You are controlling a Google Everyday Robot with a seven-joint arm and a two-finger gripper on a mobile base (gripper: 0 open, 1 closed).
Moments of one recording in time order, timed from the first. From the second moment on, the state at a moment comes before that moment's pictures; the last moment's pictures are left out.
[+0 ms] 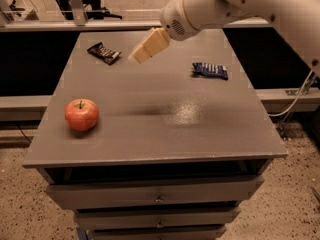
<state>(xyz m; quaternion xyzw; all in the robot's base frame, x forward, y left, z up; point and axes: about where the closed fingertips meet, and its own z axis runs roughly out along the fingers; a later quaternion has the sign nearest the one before) 0.655 0.008 0.973 -0.51 0.72 0.17 0.44</state>
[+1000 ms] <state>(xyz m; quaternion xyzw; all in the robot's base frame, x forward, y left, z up) 0.764 0.101 0.935 -0.46 0.73 0.16 0.49</state>
